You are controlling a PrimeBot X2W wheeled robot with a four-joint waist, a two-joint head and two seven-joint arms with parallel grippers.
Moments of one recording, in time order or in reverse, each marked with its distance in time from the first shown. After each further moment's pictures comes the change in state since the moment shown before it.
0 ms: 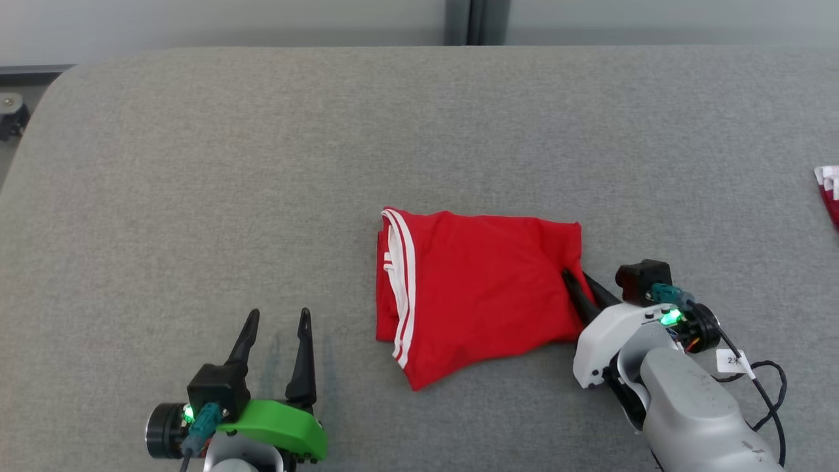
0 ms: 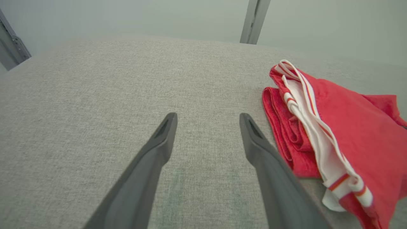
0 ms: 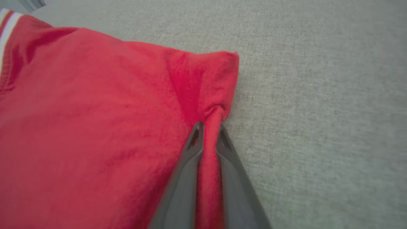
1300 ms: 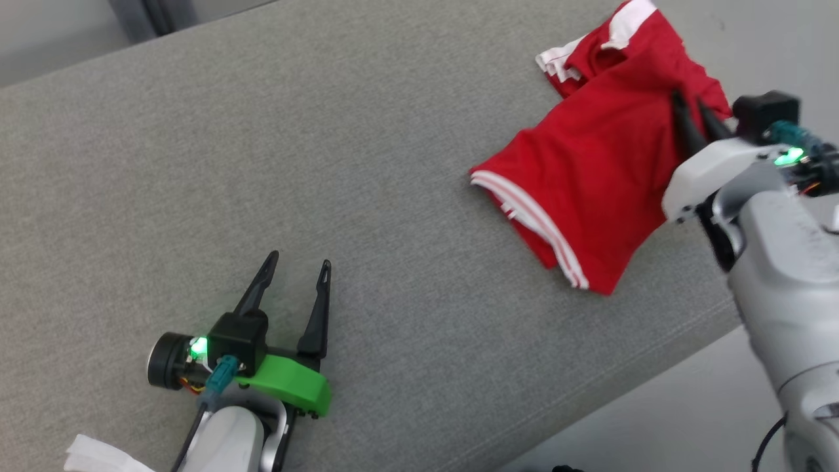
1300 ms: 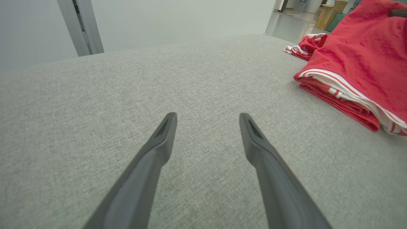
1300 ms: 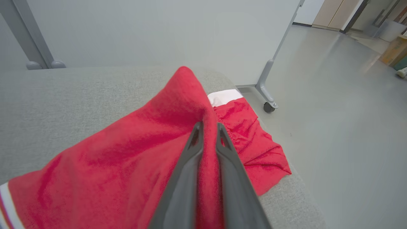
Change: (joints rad) left arm -0.122 0.011 -0.022 0.005 0.135 -0.086 0.000; right arm -0.303 -0.136 -0.181 -0.054 -0.105 -0.006 0.002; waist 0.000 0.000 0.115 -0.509
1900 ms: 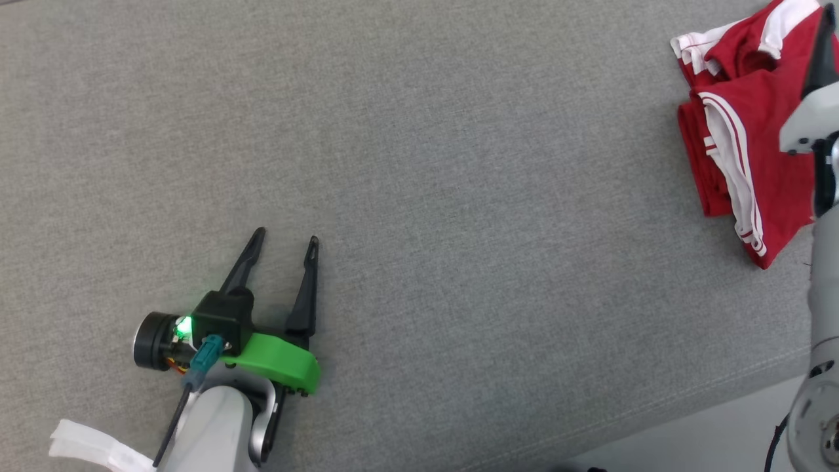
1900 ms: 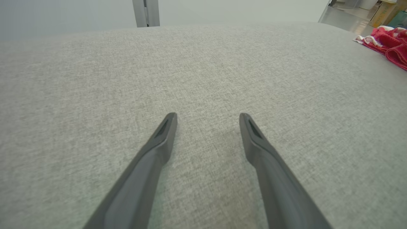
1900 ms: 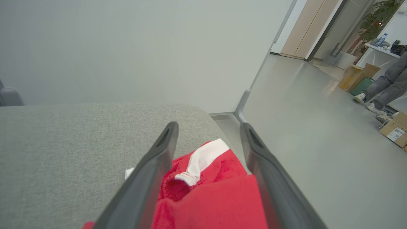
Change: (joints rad) left arm -0.055 -0.002 0.035 0.013 0.011 -0.010 0.000; right arm -0.084 -0.009 -0.540 -0.127 -0.410 0.000 0.000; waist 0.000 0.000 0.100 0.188
